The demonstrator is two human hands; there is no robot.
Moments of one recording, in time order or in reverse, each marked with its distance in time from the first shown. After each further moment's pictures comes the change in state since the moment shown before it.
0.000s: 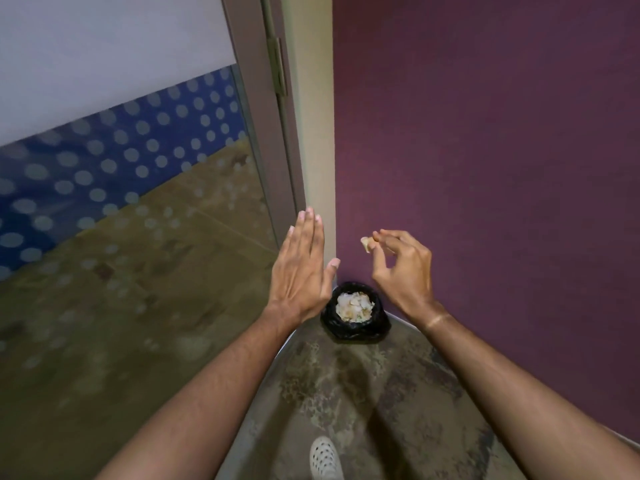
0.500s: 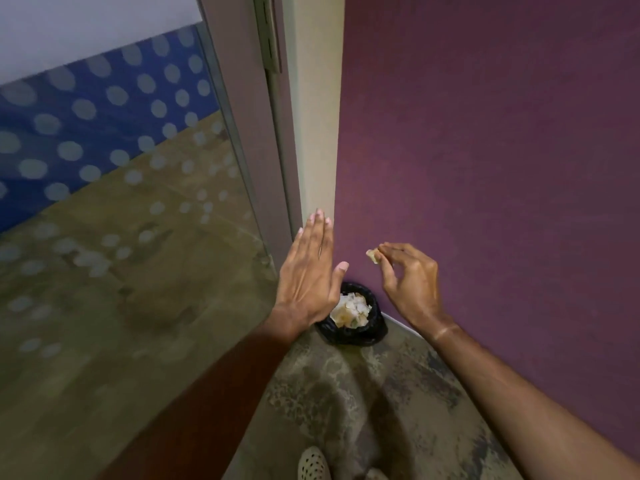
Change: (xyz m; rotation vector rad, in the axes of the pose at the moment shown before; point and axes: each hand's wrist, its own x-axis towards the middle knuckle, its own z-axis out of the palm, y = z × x) left_hand 0.095 -0.053 0.095 -0.065 -0.081 -0.008; right_hand 0.069 0.086 0.084 -0.093 -0.125 -0.029
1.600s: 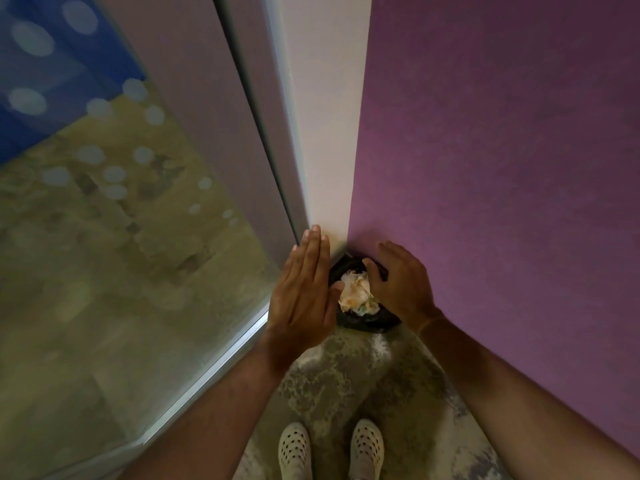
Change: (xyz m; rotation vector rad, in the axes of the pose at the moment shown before) left_hand 0.022 -0.027 0.167 -0.013 -0.051 -0.163; right_hand 0.028 0.180 0.159 -0.100 -0.531 0.110
